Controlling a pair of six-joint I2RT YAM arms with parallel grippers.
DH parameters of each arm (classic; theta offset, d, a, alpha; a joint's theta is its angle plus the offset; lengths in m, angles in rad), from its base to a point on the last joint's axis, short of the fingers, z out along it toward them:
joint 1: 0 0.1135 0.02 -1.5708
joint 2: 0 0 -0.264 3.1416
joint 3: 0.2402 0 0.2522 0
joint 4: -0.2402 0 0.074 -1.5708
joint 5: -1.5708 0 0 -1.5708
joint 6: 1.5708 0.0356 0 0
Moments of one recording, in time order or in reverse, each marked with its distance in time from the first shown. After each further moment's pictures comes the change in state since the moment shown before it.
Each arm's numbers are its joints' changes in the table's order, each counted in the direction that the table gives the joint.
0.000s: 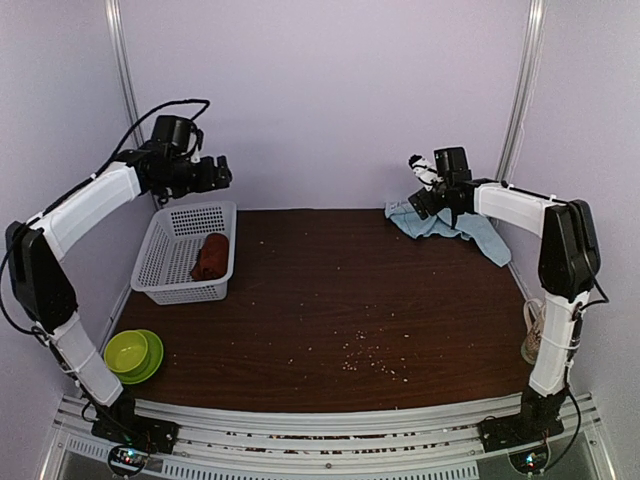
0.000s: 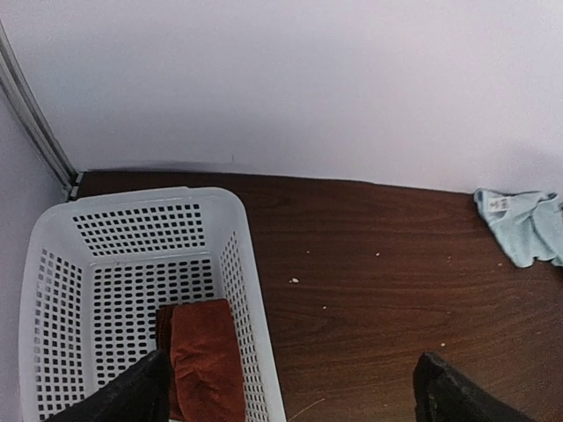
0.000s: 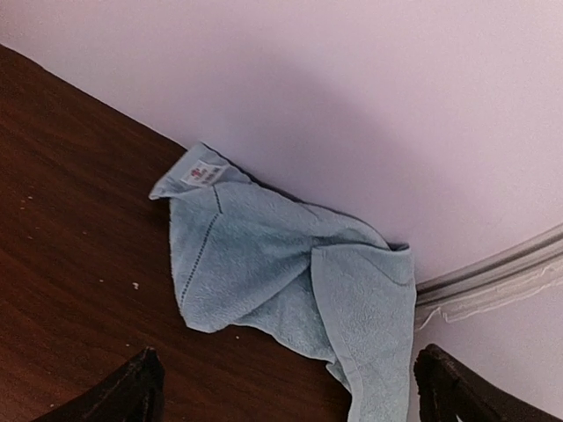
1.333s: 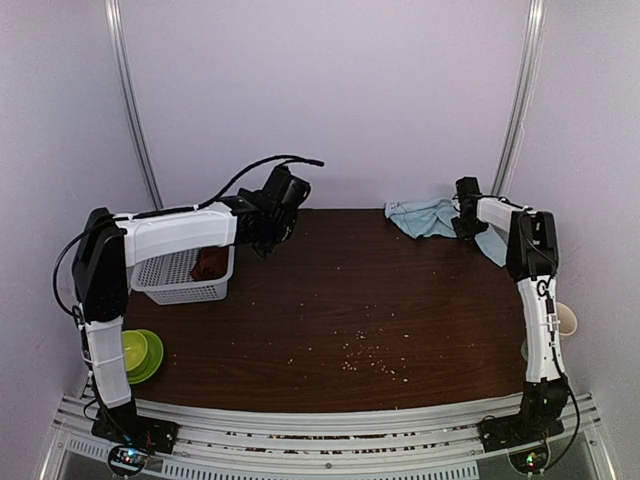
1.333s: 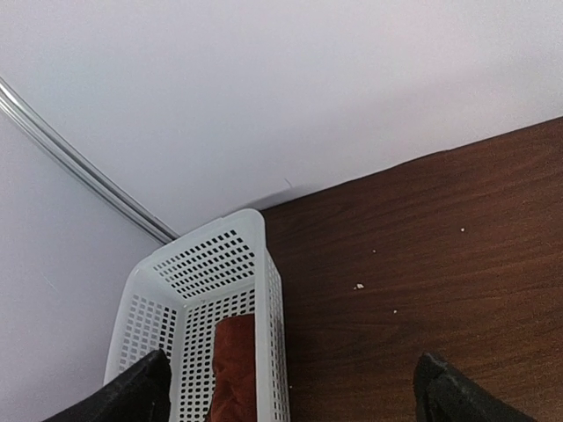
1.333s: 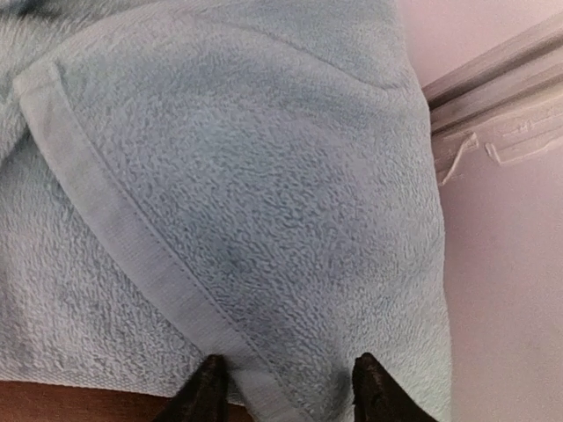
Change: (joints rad) left arm -0.445 0.292 -0.019 0.241 0.850 0.272; right arm -0.280 0.566 0.517 -0.307 -0.135 0.201
